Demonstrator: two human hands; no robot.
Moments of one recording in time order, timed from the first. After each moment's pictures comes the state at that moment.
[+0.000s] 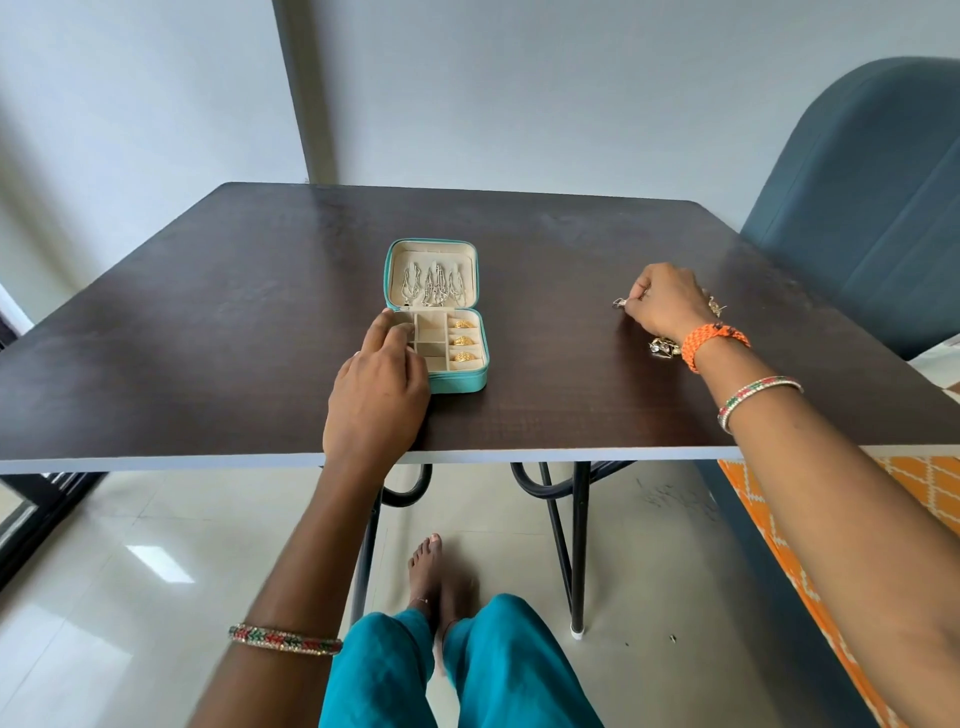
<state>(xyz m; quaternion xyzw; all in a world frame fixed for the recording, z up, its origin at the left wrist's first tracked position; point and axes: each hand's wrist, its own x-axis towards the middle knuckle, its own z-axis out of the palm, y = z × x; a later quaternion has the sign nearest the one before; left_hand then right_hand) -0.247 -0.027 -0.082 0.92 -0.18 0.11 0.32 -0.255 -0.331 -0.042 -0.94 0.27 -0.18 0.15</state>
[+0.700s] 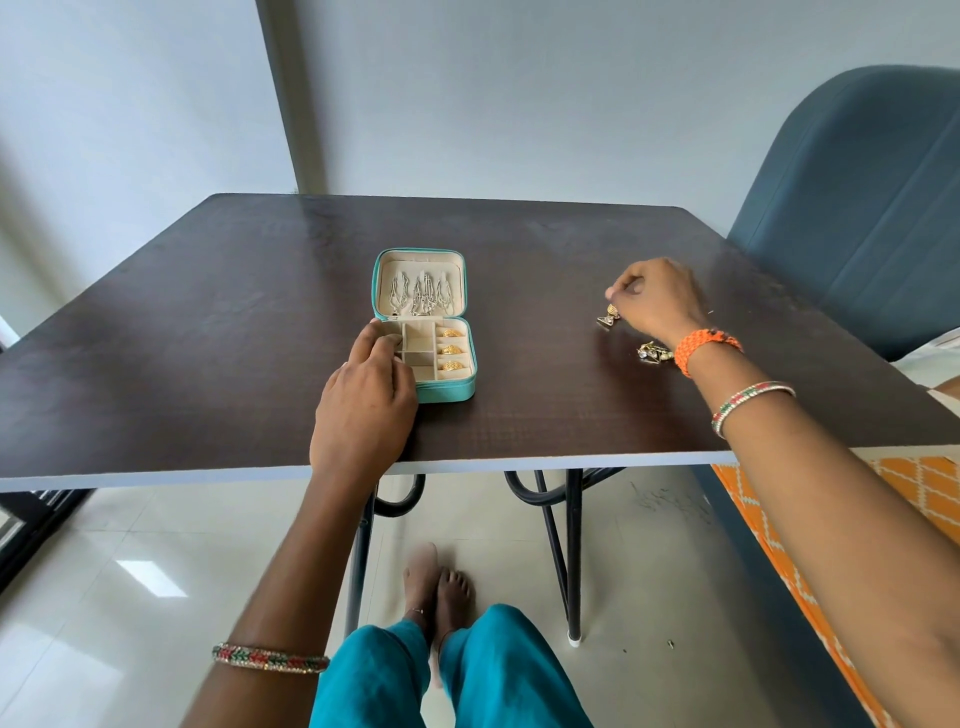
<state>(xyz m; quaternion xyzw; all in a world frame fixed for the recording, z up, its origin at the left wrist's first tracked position) -0.244 -0.028 -0.086 0.92 -0.18 0.10 0.33 -0.250 -0.344 -0.043 -0.93 0.25 -0.23 0.16</state>
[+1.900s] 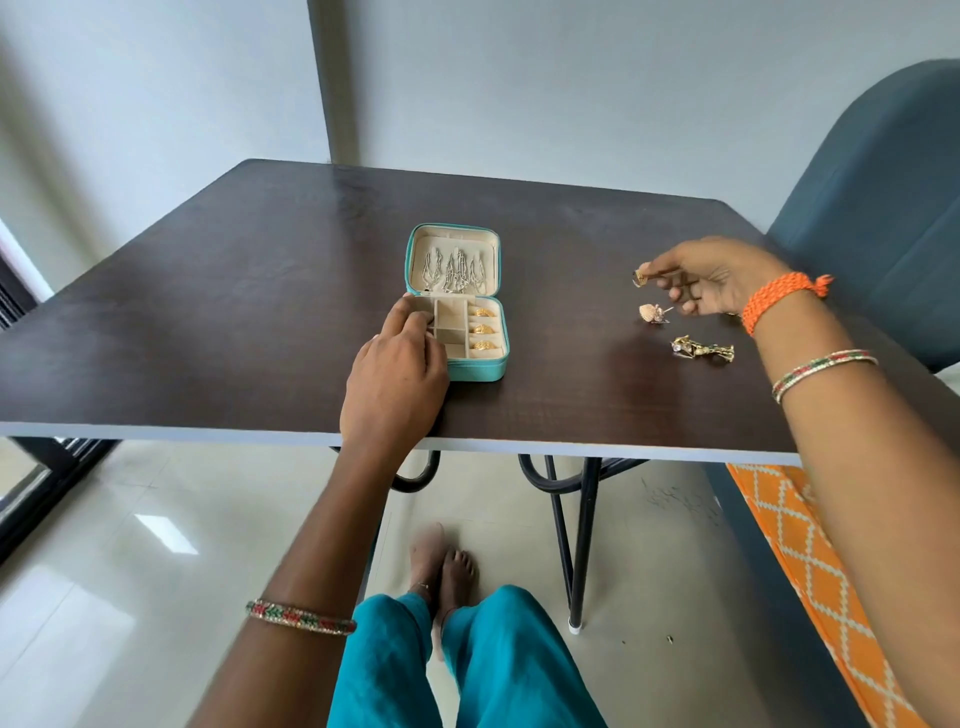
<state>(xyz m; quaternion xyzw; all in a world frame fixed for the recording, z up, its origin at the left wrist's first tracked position) -0.249 -0.027 -0.081 0.92 -0.18 0.12 0.32 -0.242 -0.337 -0.001 -0.81 0.34 -0.01 0.48</state>
